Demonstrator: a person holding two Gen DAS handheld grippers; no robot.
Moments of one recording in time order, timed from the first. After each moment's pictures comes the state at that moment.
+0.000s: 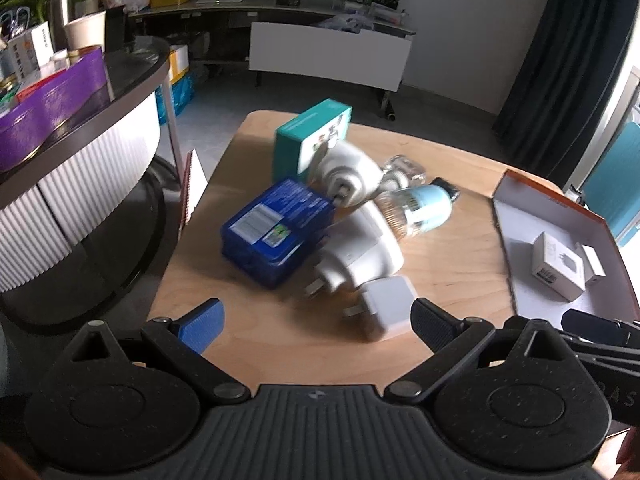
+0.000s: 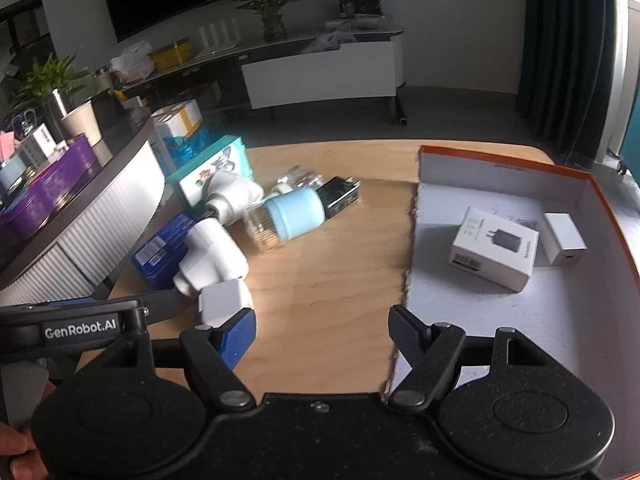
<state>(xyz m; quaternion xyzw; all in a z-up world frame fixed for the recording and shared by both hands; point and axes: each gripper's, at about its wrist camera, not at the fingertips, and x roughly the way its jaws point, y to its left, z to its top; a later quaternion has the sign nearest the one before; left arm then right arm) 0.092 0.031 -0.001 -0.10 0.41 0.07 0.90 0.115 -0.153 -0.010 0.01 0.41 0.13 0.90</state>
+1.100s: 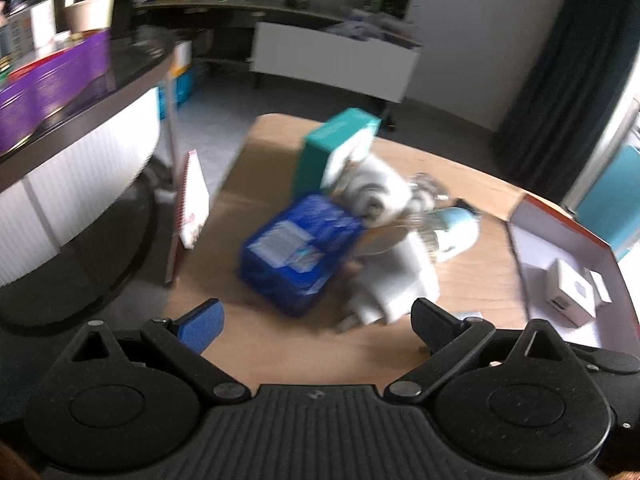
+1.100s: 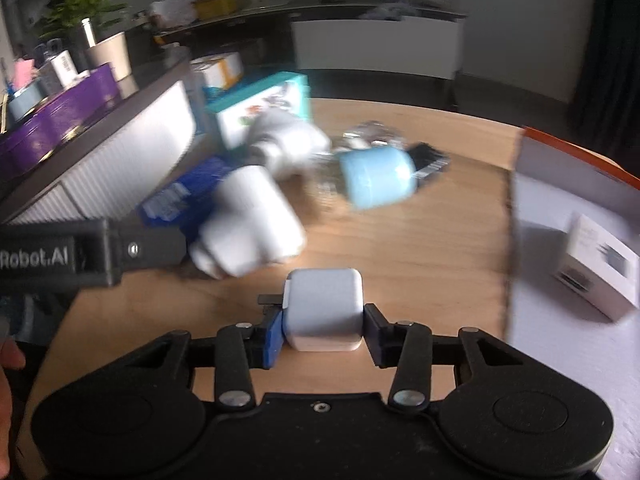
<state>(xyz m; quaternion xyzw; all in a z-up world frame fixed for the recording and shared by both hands) 0.114 0.057 -0.012 -0.12 0.39 0.04 0.91 0.149 -0.110 -0.057 -0.03 0.44 0.17 0.88</state>
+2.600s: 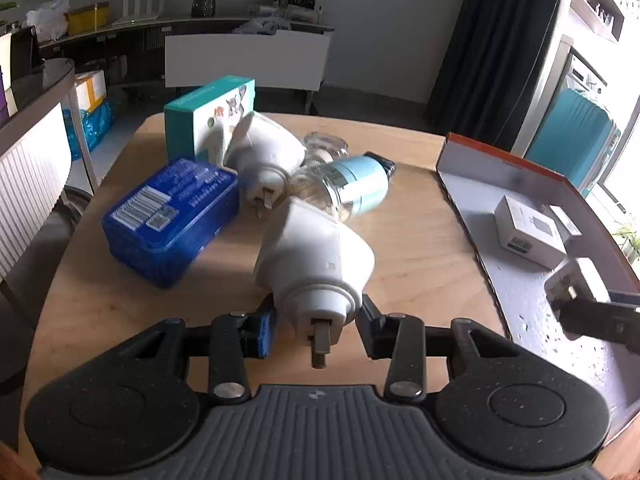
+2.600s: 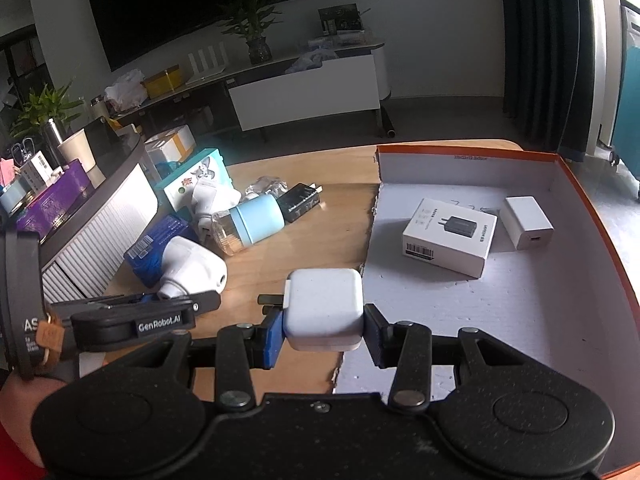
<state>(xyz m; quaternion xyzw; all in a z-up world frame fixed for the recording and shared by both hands) 0.125 0.000 -0.052 -0.06 0.38 -0.05 0.92 0.099 -0.207 -0.013 0.05 0.38 0.12 0.91</state>
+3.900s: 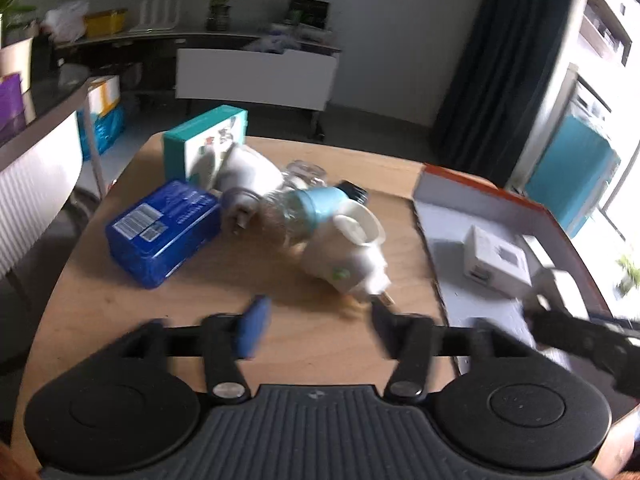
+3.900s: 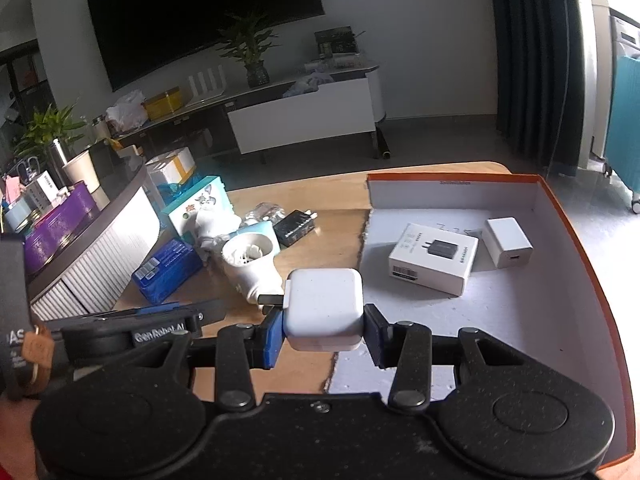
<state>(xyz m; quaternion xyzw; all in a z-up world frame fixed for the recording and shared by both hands) 0.113 -0.020 -0.030 -0.09 0.35 -0.02 0.93 0.087 -0.220 0.005 0.06 0.36 0.11 0.93</state>
